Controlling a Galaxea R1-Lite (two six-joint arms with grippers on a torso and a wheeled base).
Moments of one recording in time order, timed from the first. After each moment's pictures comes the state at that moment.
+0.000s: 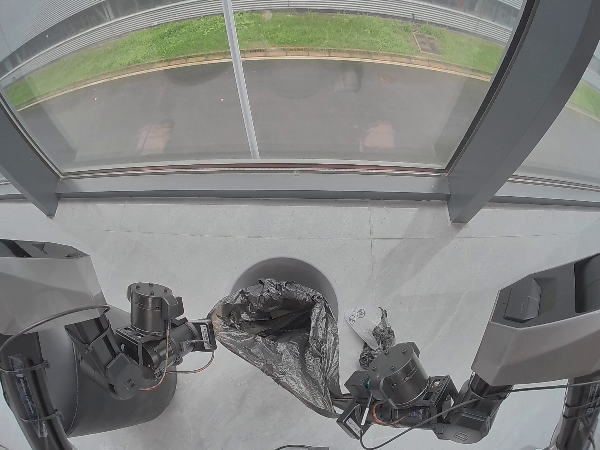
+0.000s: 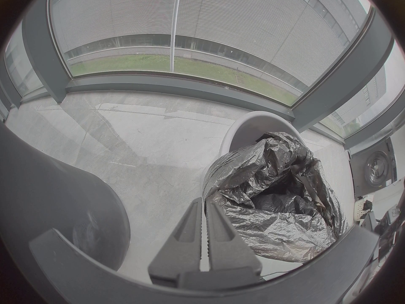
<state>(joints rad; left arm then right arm) -0.34 2.14 -0.45 -1.13 0.07 -0.27 0.86 2.23 -0.49 -0.99 -0.01 -0.02</state>
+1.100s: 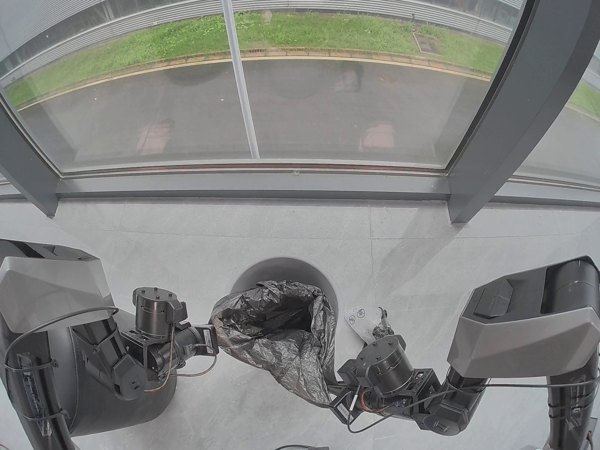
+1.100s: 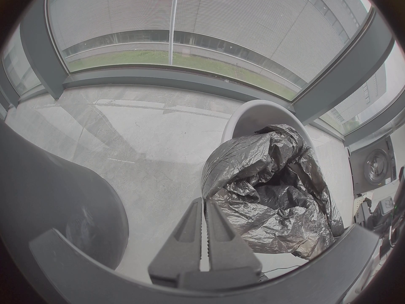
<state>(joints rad) -0.33 2.19 -0.45 -1.13 0.05 -0.27 0.82 2.33 -0.60 -0.99 -0.05 -0.03</state>
